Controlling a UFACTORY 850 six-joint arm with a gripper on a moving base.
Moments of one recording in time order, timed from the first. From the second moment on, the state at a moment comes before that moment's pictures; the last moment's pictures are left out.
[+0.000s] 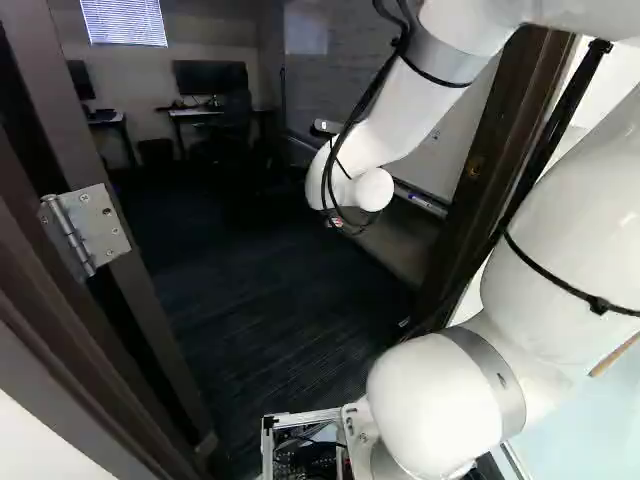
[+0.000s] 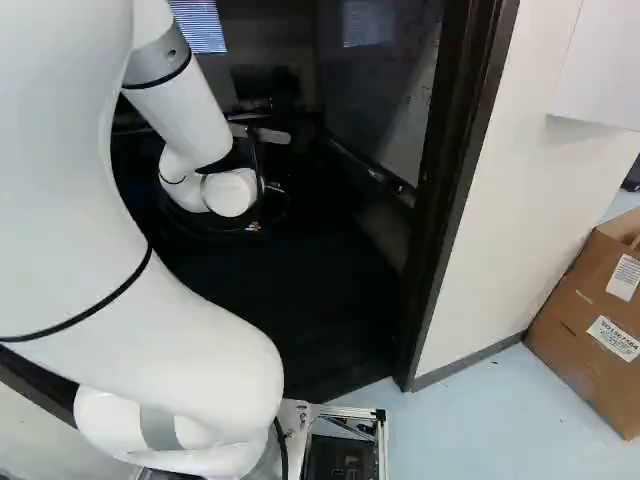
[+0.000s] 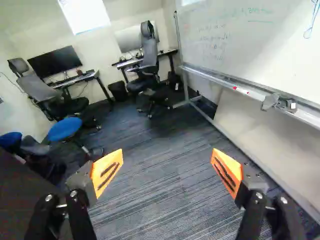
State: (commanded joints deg) arm 8.8 4.9 -28.5 -4.0 41.2 15.1
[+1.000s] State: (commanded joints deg) arm 2.3 6.4 -27.0 -5.4 41.2 15.1
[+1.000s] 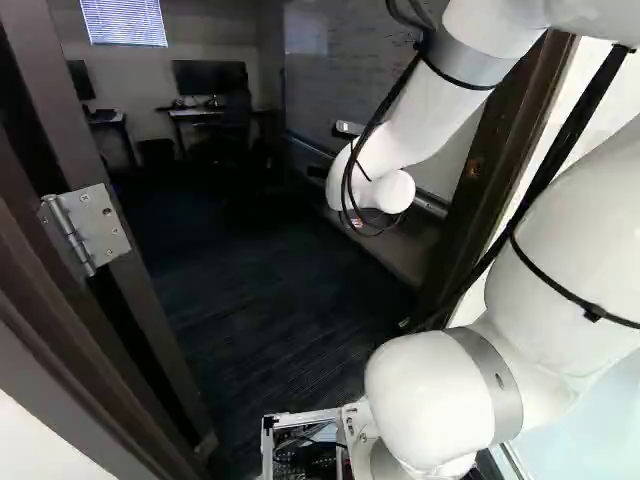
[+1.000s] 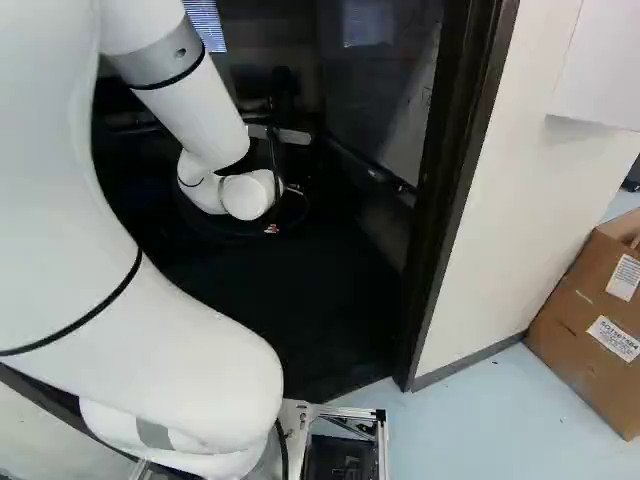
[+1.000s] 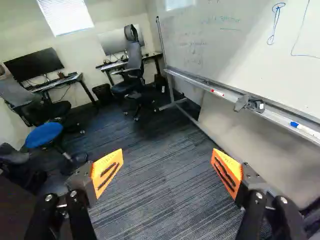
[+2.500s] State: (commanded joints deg) arm 2.3 6.4 -27.0 -5.5 41.2 15.1
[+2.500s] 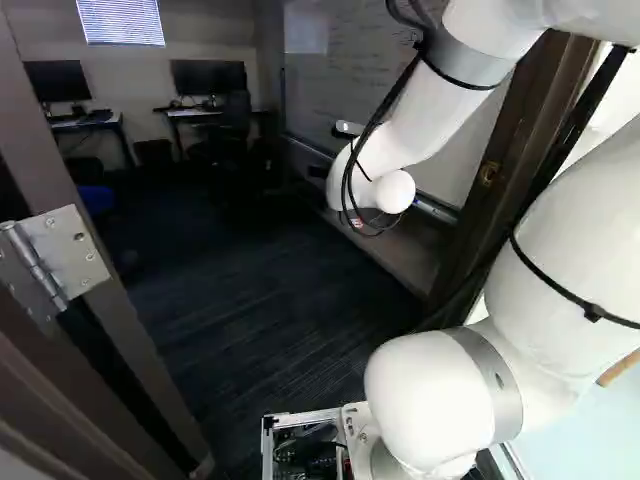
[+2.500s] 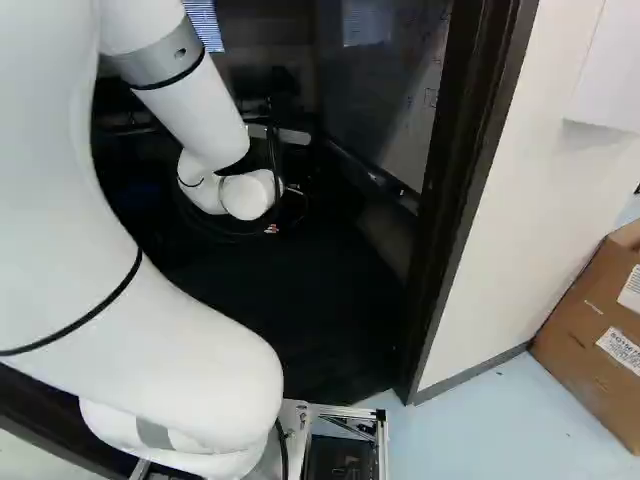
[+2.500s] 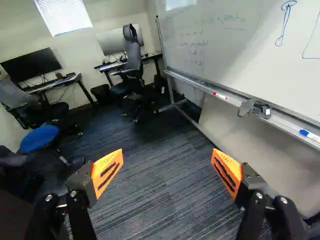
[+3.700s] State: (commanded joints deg) arm 2.3 6.4 -27.0 -5.5 41.2 15.1
